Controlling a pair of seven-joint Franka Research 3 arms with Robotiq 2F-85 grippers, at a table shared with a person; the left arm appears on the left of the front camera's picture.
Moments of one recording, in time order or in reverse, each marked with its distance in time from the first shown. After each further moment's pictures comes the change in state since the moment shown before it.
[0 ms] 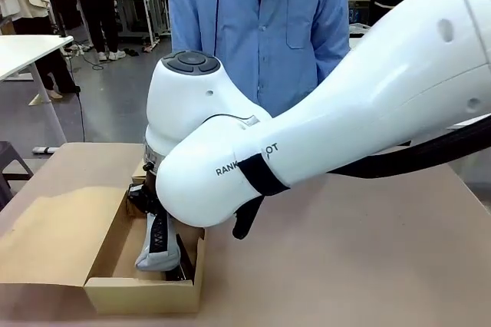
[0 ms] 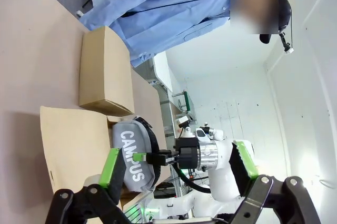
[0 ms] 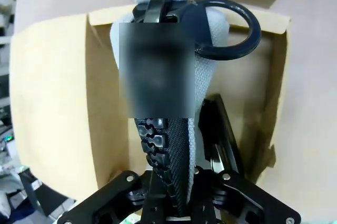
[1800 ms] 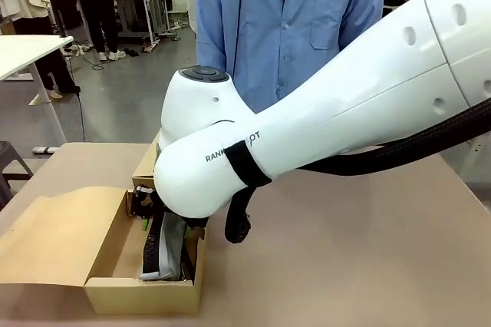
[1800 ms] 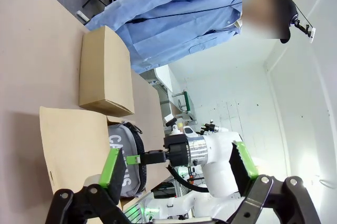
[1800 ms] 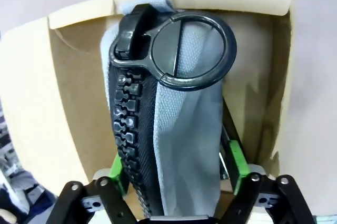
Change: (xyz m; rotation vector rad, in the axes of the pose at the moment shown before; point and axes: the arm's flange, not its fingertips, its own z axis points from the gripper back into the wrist) left arm 0.000 0.000 0.000 0.000 0.000 0.000; right arm 0.010 -0.016 -0.023 0.021 0.116 -0.088
